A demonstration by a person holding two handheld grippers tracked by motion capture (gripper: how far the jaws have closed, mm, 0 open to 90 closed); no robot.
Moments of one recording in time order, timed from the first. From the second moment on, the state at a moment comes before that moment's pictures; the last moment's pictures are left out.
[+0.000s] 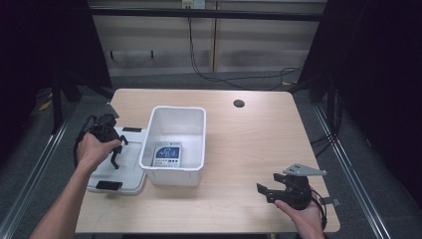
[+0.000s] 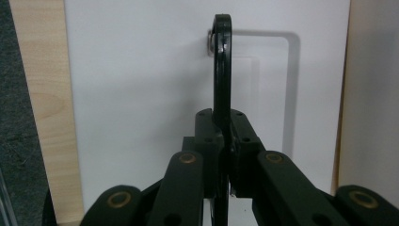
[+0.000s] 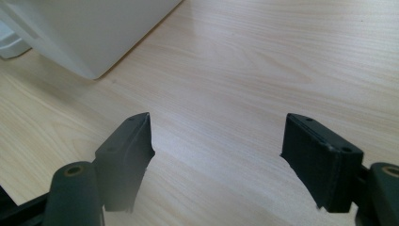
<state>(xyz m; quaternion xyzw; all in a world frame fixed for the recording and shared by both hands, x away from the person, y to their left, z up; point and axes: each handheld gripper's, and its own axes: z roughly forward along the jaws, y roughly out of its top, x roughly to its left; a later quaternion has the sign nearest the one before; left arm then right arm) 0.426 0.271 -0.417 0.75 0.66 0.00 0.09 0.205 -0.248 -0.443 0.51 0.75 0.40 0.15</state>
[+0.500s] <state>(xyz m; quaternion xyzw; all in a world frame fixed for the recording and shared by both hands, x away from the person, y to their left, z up) 0.422 0.274 -0.391 0.76 0.65 0.00 0.10 0.206 -0.248 -0.443 0.51 0.75 0.40 0.15</state>
